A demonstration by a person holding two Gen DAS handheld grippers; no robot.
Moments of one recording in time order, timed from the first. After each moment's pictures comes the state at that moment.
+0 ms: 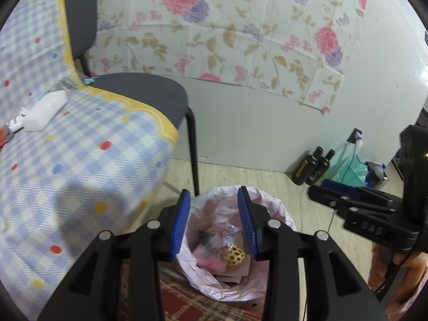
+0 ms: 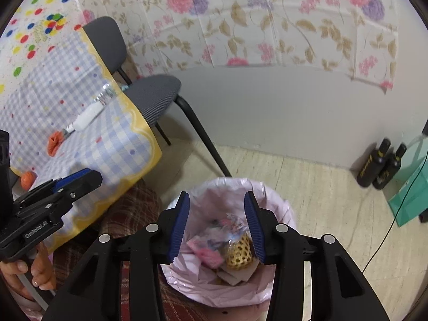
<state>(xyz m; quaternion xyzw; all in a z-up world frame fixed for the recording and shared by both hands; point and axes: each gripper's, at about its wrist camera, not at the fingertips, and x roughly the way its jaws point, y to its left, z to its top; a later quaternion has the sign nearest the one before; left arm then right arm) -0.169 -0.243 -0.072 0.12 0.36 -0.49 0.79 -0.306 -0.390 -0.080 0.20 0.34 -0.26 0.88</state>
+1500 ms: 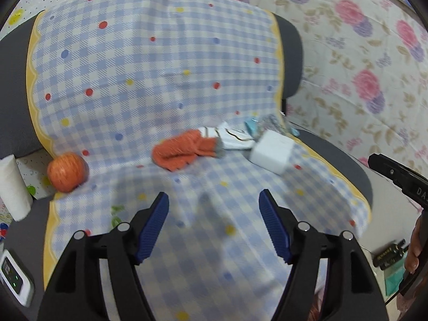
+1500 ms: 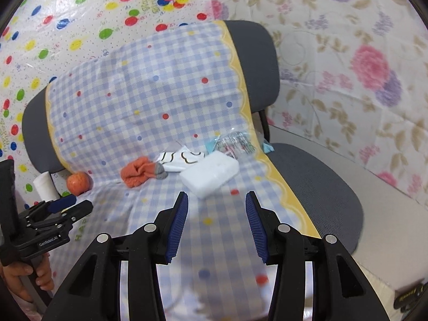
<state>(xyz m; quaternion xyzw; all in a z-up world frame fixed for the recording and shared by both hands) 0.023 -0.033 -0.014 0.02 0.33 -0.19 0.92 -0.024 -0.270 0.010 0.06 0.30 -0.04 0.95</state>
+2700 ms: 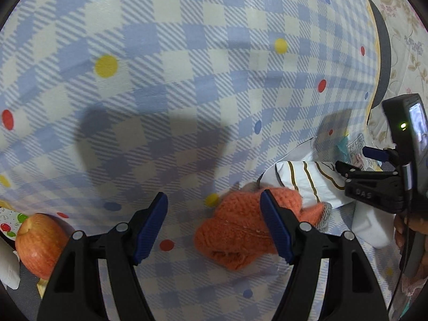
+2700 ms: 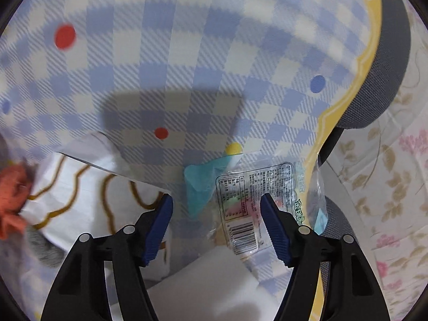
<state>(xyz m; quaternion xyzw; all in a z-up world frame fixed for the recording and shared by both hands) 0.222 -0.034 -0.060 0.03 0.39 -0.12 0.91 0.269 -0.235 -0.099 -0.15 0.47 -0.12 0.86</state>
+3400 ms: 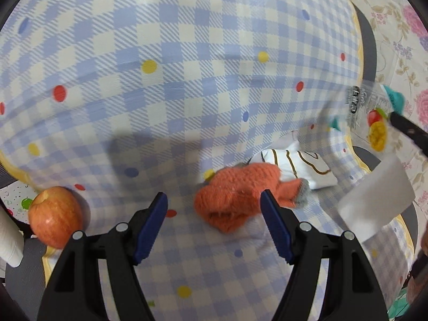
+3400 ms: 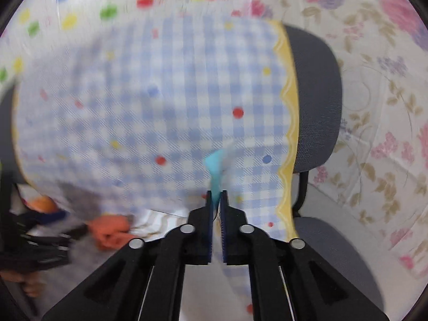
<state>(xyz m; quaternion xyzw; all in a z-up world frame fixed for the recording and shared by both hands) 0.176 -0.015 -0.041 0.02 0.39 -0.13 0.91 0.127 -0.244 0.019 0.00 0.26 -0.01 0.97</state>
